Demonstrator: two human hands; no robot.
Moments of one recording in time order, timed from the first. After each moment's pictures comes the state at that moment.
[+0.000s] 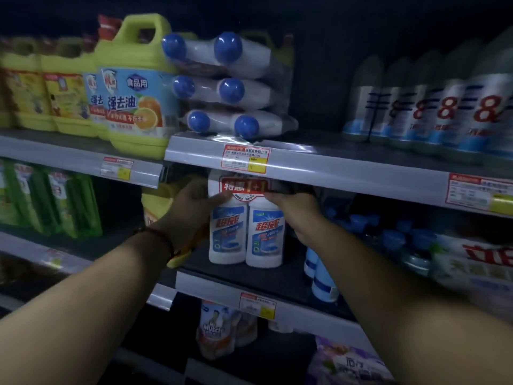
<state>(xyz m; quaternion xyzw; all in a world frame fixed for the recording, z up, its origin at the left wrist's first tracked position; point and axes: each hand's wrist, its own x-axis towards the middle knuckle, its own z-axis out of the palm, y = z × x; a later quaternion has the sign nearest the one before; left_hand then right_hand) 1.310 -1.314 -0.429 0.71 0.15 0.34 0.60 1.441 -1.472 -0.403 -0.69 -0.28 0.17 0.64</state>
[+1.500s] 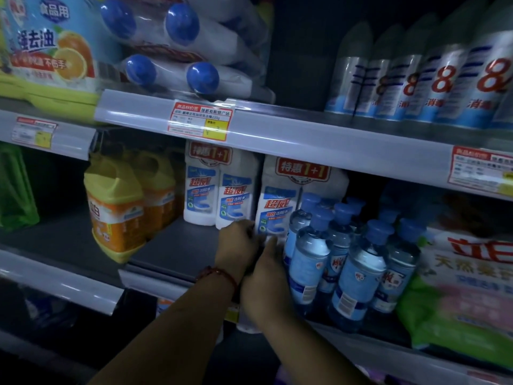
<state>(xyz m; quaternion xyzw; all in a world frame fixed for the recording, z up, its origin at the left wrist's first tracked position) 1.444 -1.393 -0.538 0.84 0.25 0.33 0.35 1.440 -1.494 -0.553 -0.88 -0.31 0.01 0.37</state>
